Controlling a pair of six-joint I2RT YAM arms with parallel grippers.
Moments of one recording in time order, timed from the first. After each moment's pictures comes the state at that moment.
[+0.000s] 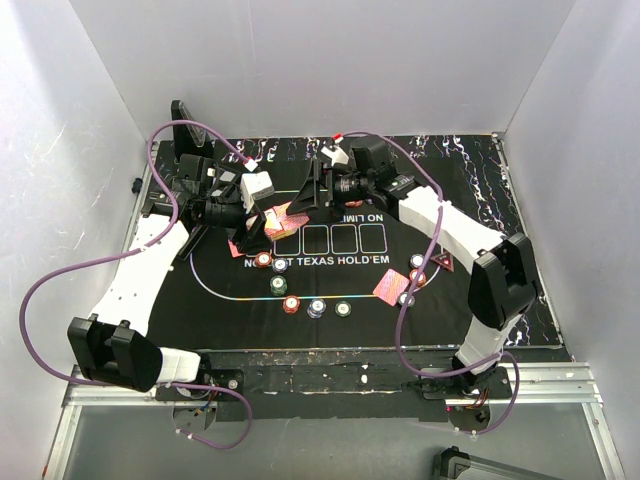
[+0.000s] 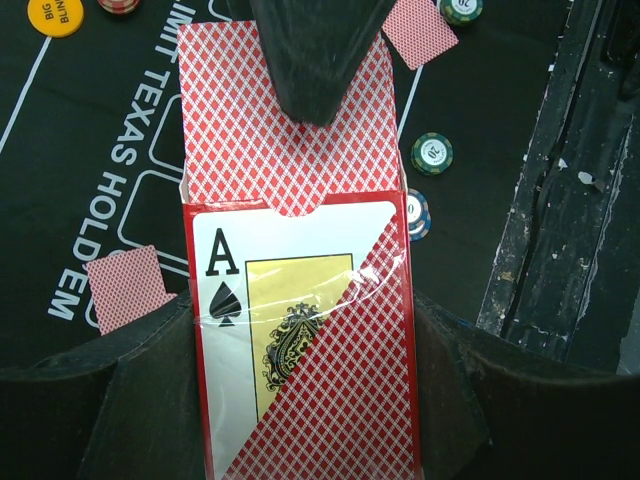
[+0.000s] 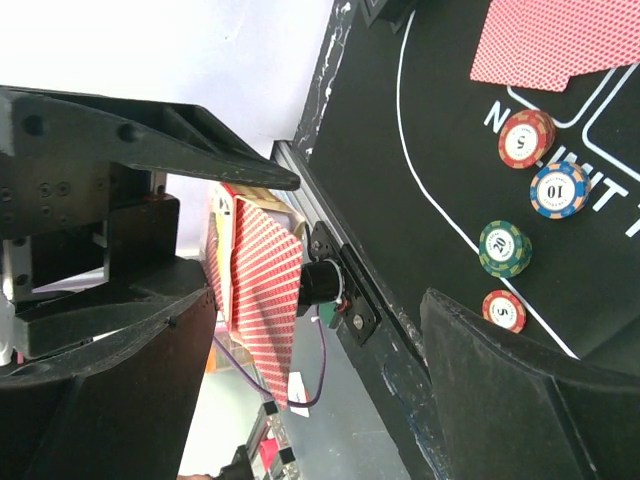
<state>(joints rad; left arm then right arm) -0.22 1.33 1.33 -0.95 0.81 0.70 0.62 1.74 1.50 -0.27 -0.78 0.83</state>
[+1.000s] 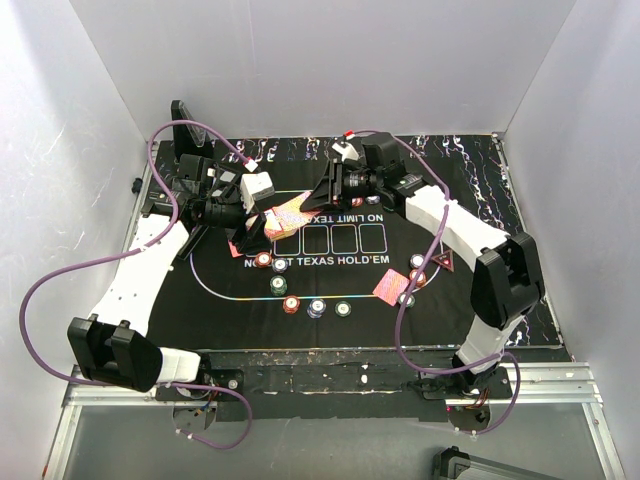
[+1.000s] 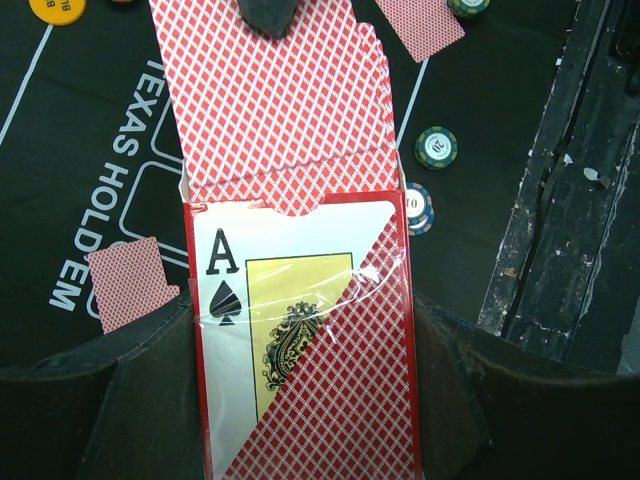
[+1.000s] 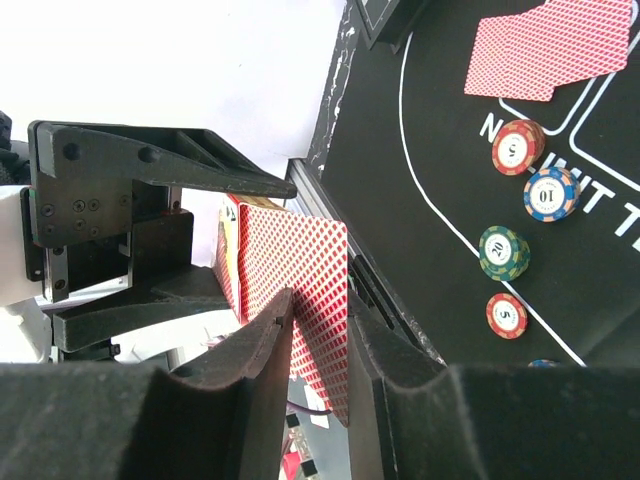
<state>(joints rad) -0.22 1.33 1.34 -0.96 0.79 0.70 0.58 1.74 1.47 -0.21 -0.81 0.90</state>
